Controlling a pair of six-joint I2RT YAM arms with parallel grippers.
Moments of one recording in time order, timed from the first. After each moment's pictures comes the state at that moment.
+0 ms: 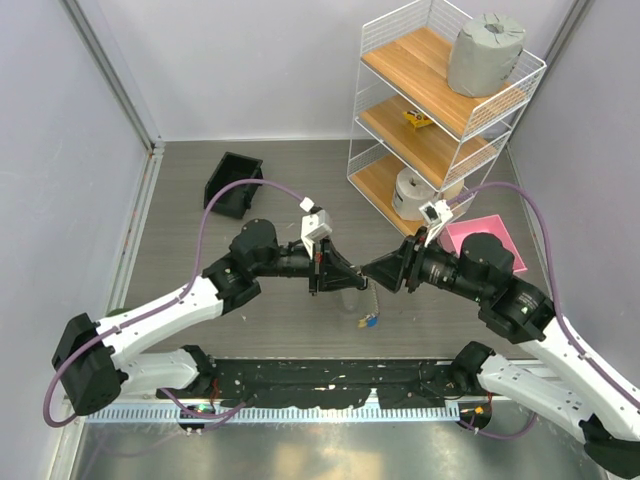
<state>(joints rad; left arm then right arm) -0.88 1.16 0.82 0.32 0.71 -0.35 0.75 0.67 0.88 -0.39 -0.26 0.57</state>
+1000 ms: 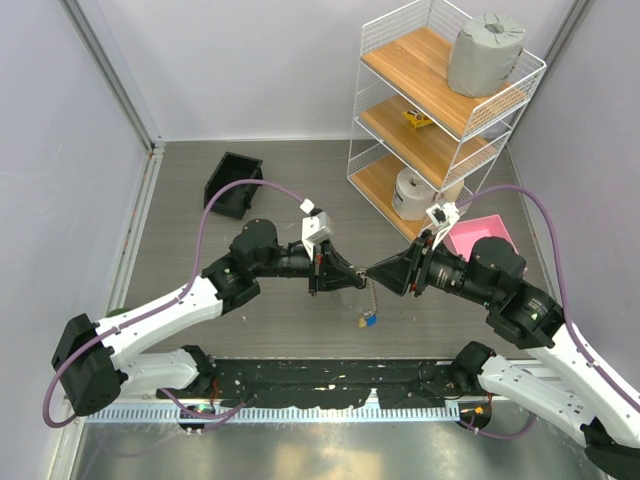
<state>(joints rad) -0.88 1.15 0.82 0.29 0.70 -0.28 0.75 0.64 0.89 -0.40 -0.30 0.60</state>
